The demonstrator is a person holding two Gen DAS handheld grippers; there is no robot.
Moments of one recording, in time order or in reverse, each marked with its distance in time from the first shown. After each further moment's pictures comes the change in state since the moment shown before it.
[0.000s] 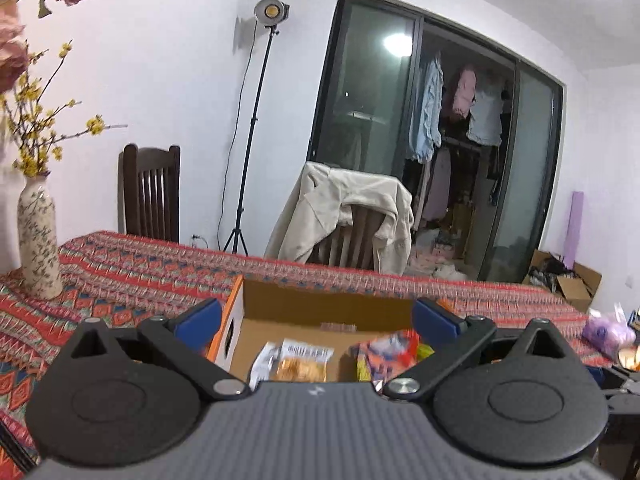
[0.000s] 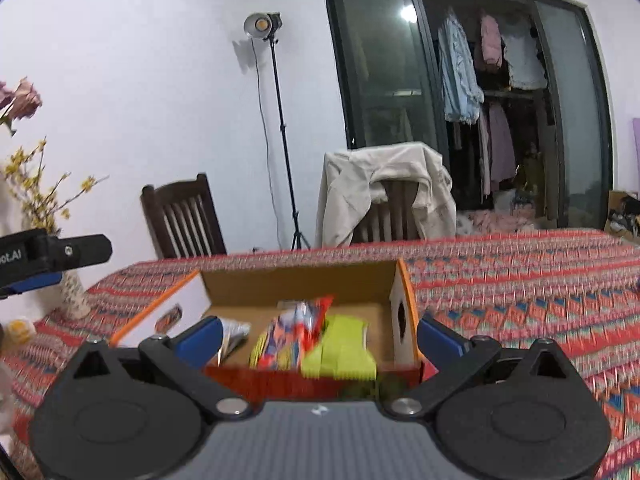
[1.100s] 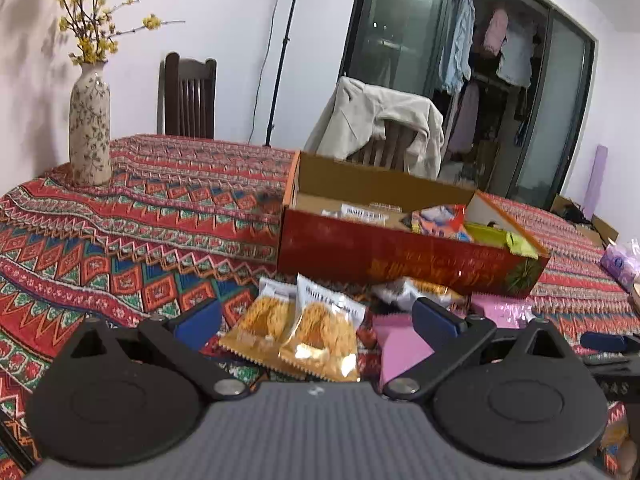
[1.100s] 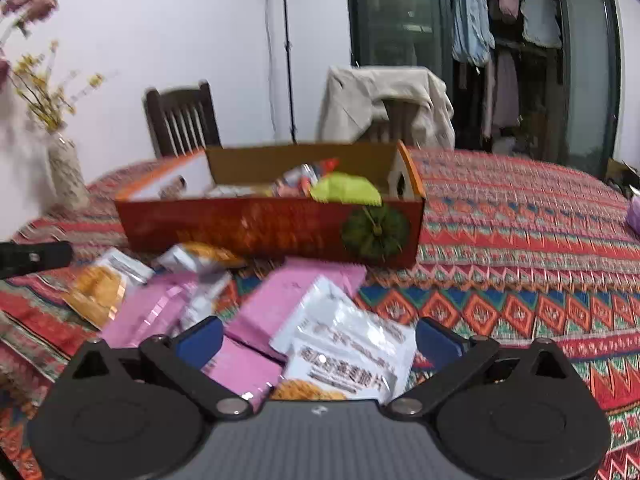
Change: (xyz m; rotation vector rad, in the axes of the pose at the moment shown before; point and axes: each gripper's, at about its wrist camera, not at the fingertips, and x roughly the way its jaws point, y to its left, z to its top) left arm -0.033 0.052 -0.076 -0.040 0.231 0.061; right arm -0.019 0.015 -0.073 -0.073 0.250 -0.055
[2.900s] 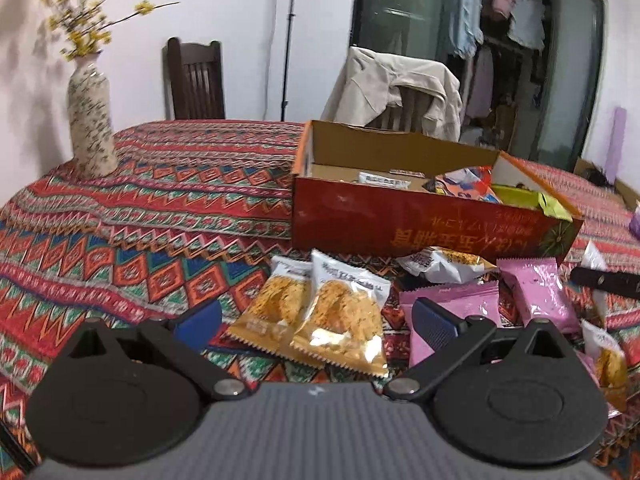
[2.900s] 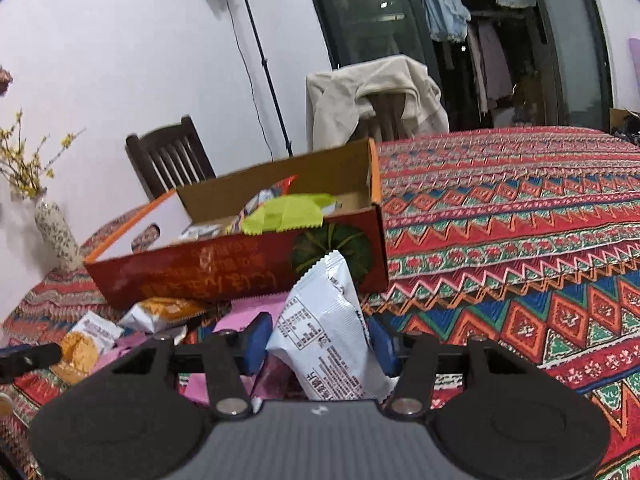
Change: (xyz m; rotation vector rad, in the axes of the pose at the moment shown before) left arm 0.027 -0.011 -0.003 0.079 0.081 0.081; right arm 0.030 -0.059 0.011 0.177 -0.068 0.103
